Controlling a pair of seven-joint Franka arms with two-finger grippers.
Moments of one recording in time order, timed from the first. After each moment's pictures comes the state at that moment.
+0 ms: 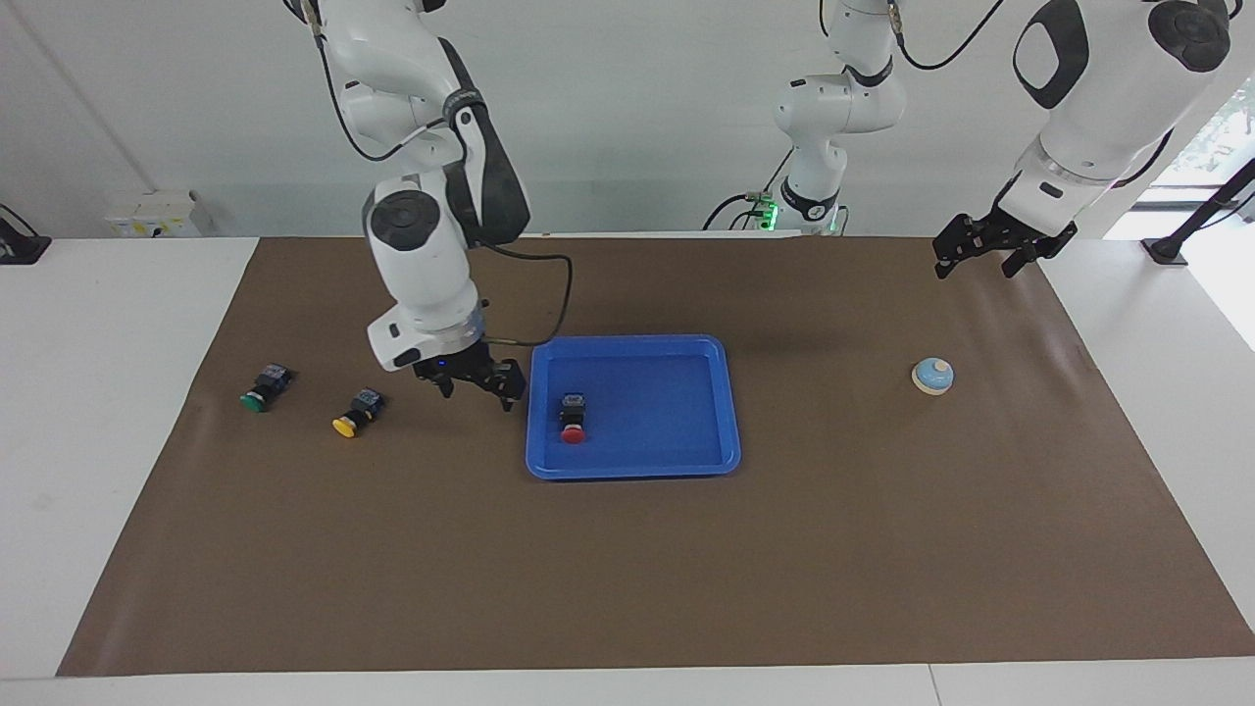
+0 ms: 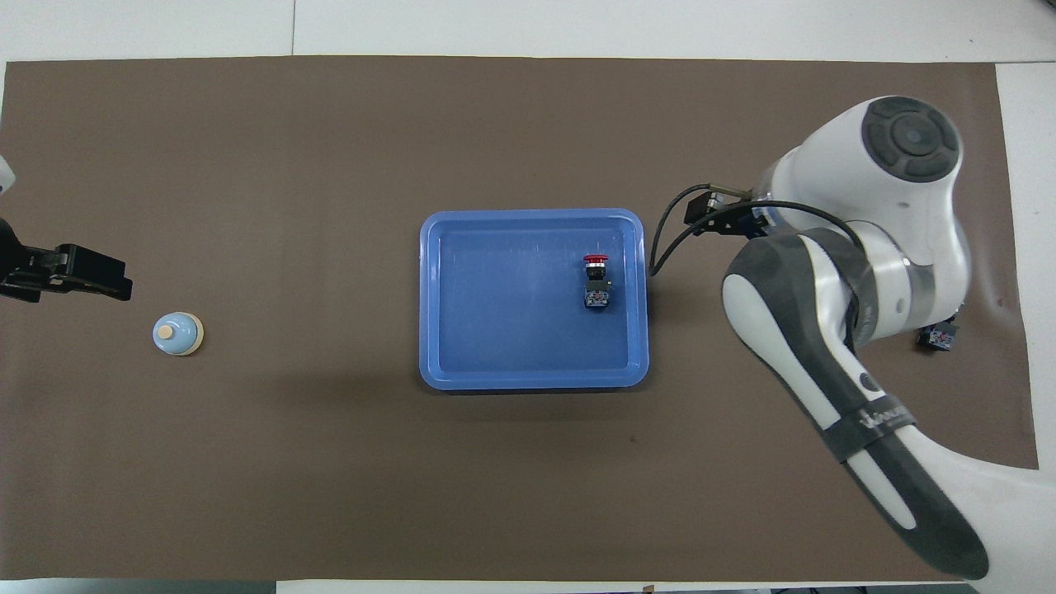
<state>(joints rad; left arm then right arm) -0.01 -0.04 -0.02 -1.69 -0.01 1.55 0.04 0.14 0.22 0.03 -1.82 0.01 2.05 0.50</state>
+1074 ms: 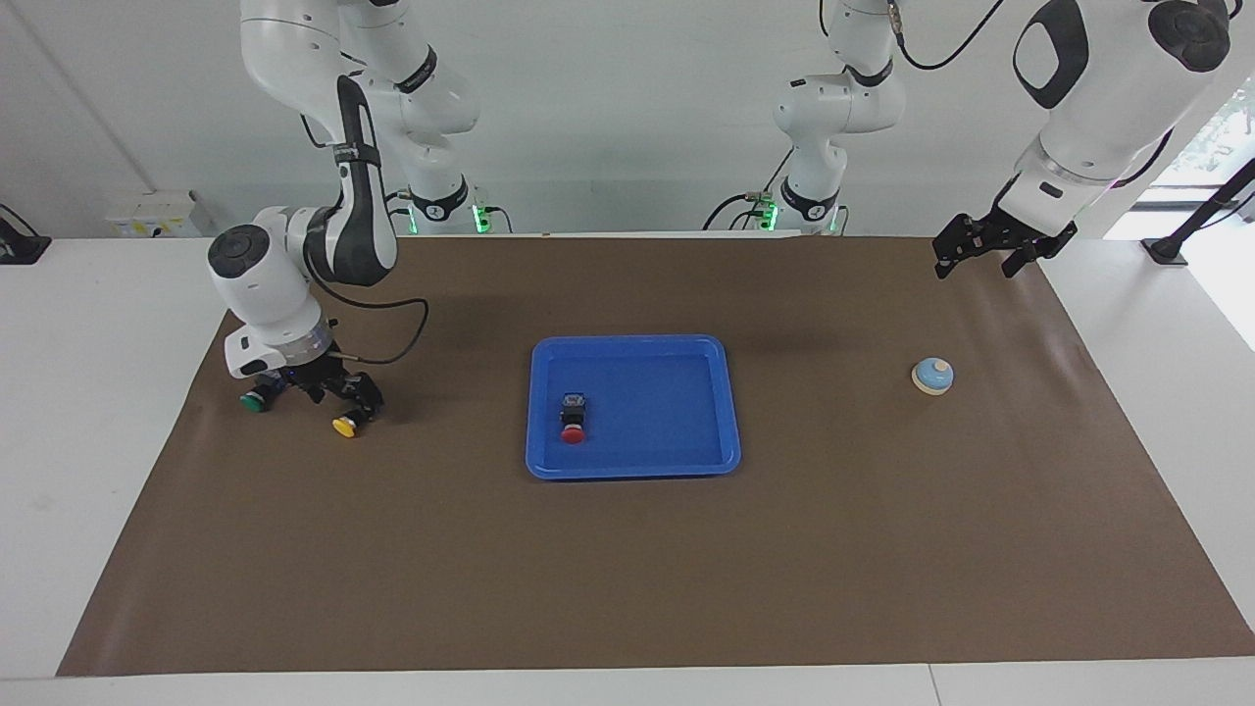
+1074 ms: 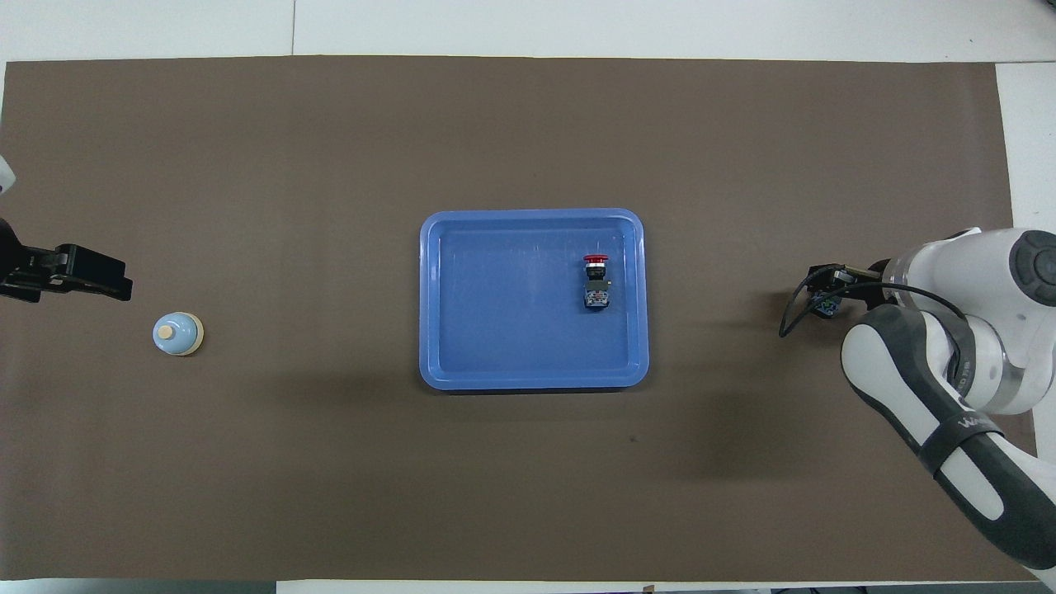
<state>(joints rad) -0.01 -0.04 -0.02 -1.69 -0.01 1.55 0.04 -0.15 0.13 0.04 -2.30 0.00 2.51 0.22</state>
